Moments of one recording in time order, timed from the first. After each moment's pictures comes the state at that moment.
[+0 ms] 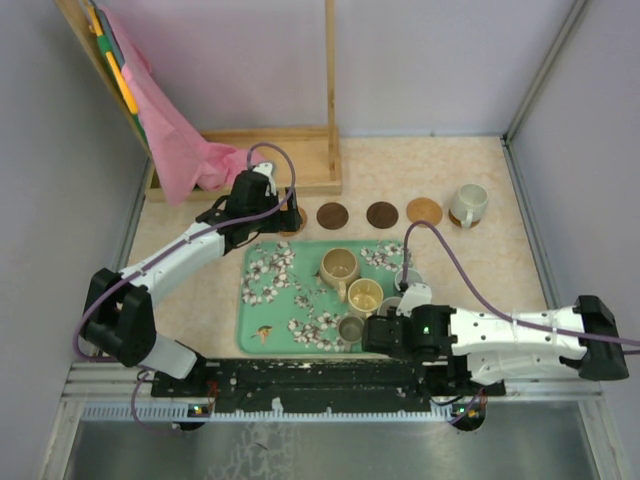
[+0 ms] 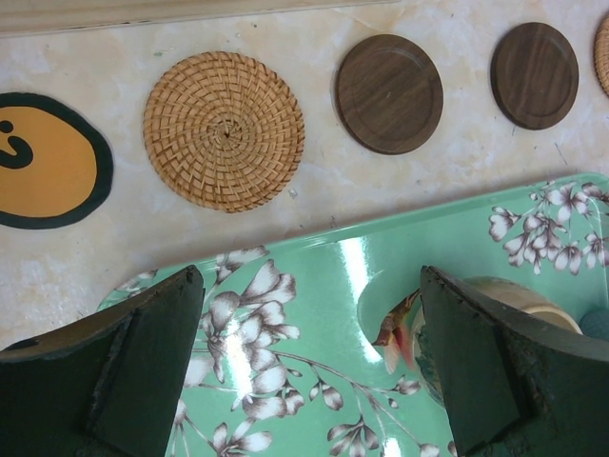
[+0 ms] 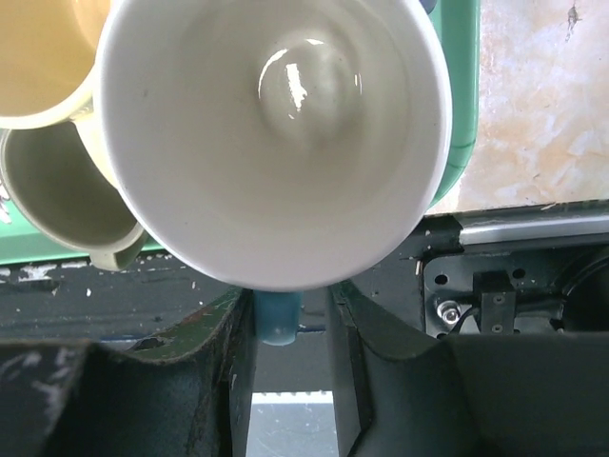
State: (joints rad) left arm -0.52 1.48 1.07 -0.25 -0.08 -0.42; right arm 1.44 0.99 0.71 -1.15 0.47 1.60
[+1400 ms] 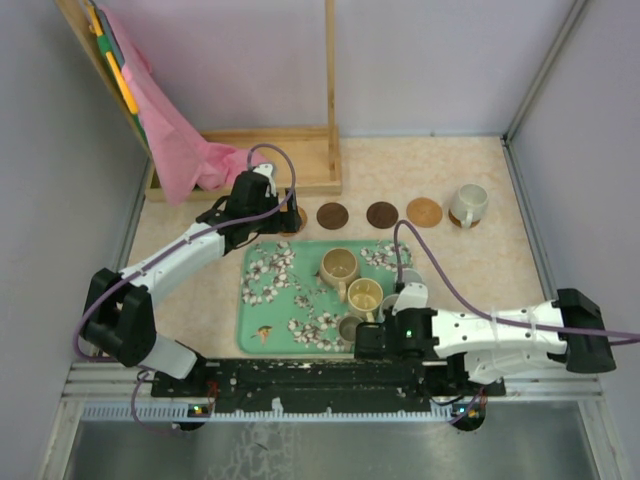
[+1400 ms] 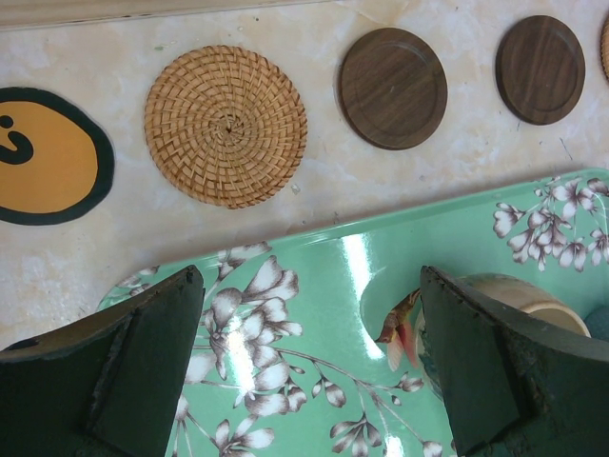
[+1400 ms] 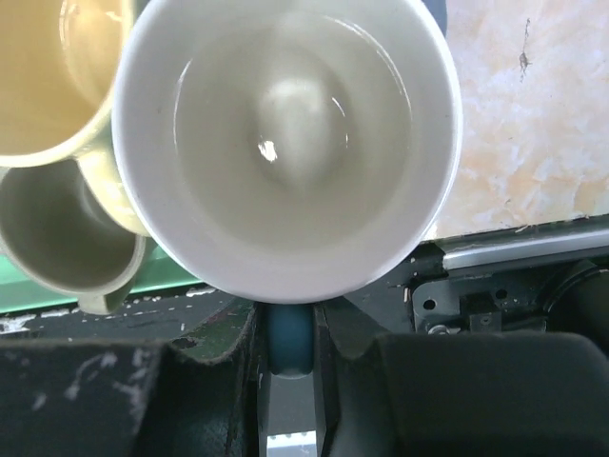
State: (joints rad) left arm -0.52 1.48 1.06 -0.26 -0.08 -0.41; right arm 1.48 1.10 0.73 -1.18 0.58 1.68
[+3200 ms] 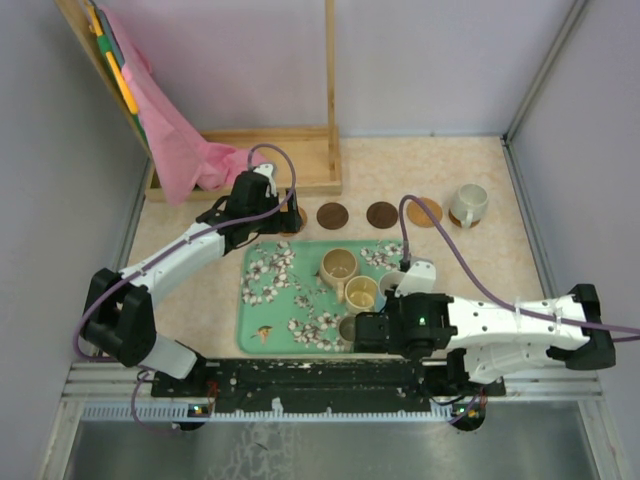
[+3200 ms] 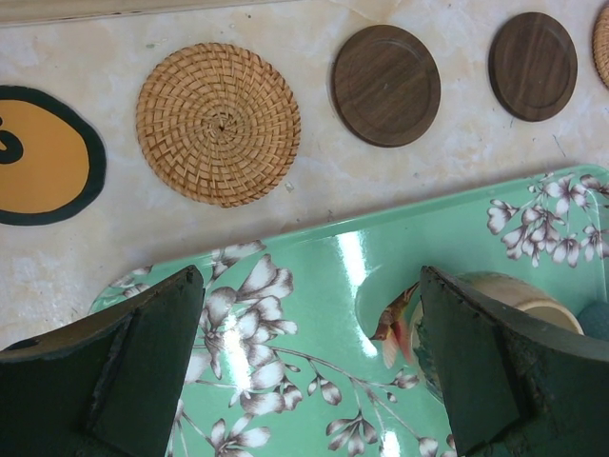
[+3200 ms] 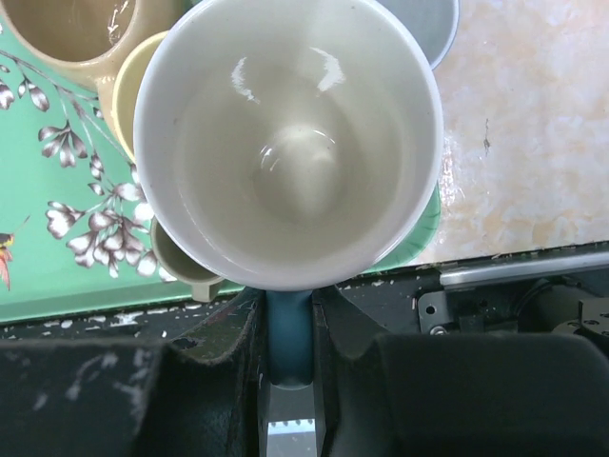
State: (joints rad) left arm -0.52 1.48 1.06 -0.25 -0.06 -0.42; right arm 1.53 1.12 1.05 -1.46 0.76 1.73
